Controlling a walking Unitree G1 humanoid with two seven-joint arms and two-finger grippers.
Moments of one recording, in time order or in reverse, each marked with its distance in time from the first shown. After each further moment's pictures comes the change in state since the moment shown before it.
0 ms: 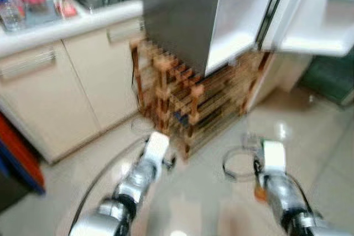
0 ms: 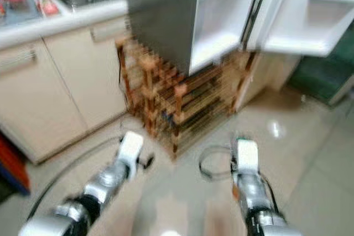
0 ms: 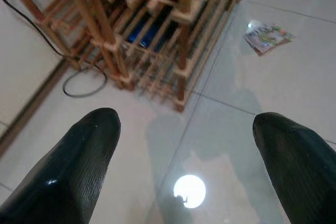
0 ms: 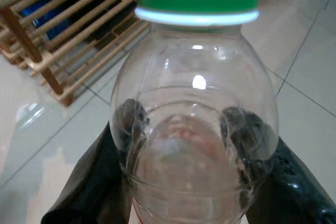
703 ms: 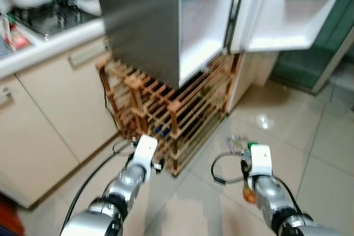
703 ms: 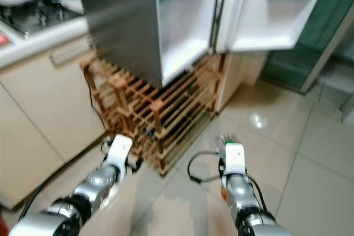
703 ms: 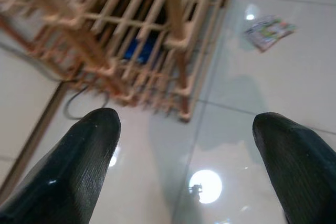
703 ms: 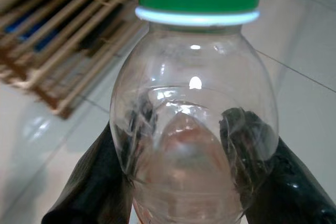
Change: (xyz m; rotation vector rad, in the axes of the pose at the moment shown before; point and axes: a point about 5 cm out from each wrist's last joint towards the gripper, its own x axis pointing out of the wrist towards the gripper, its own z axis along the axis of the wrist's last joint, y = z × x) left arm -0.001 0.001 -0.007 -0.049 0.045 0.019; right arm -0.003 0.003 -0.009 -0.023 0.014 0.016
